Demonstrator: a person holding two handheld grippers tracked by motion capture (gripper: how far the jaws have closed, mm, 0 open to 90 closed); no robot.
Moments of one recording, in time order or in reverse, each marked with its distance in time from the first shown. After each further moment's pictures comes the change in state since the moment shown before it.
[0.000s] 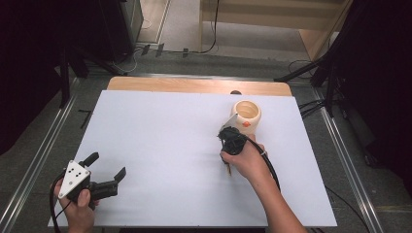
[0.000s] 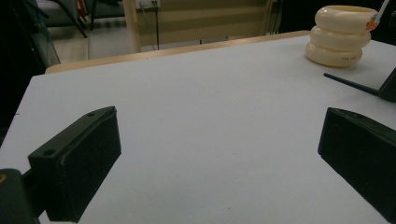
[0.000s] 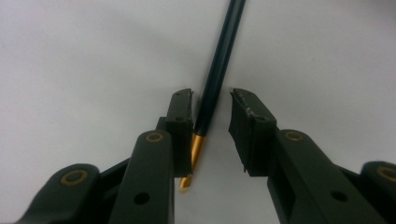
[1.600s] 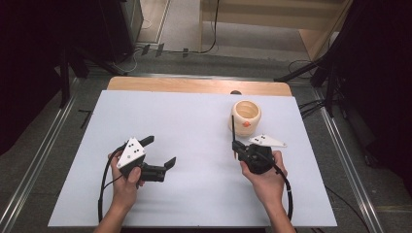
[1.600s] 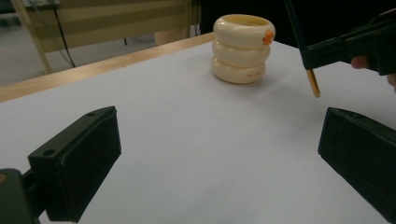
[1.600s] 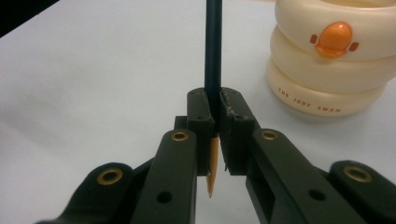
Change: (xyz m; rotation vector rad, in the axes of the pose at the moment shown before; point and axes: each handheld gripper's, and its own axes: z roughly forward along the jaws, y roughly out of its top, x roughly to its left) left arm -0.080 0.050 0.087 0.045 -0.325 0.059; right arm -0.024 -0.102 -0.013 -0.989 0.126 -0.011
